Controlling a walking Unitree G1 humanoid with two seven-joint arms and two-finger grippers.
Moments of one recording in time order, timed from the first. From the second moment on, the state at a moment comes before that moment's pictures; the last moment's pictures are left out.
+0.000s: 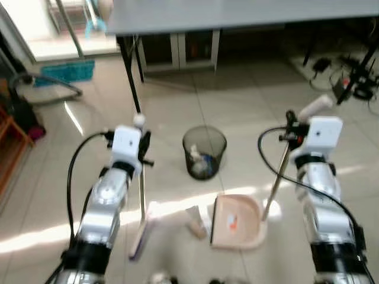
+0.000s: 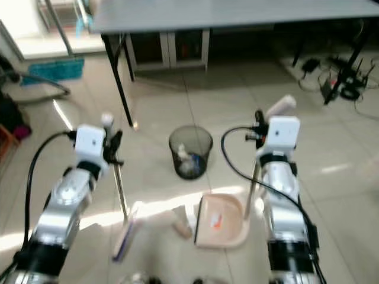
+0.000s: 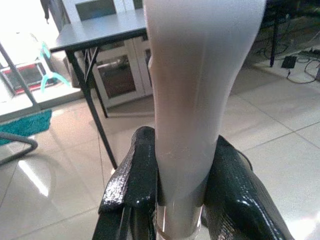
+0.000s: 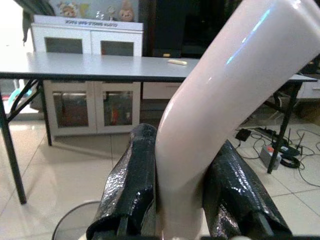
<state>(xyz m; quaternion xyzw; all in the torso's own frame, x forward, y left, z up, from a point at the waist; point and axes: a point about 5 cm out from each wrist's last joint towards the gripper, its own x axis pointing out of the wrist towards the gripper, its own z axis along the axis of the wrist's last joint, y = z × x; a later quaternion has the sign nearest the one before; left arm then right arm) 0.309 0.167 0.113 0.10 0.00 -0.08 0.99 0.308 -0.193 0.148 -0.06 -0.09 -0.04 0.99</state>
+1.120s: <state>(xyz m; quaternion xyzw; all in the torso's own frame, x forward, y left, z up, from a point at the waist) 0.315 0.159 0.125 0.06 -0.03 -0.09 0.99 0.305 -0.205 0.144 -0.06 -0.08 -0.10 0.99</state>
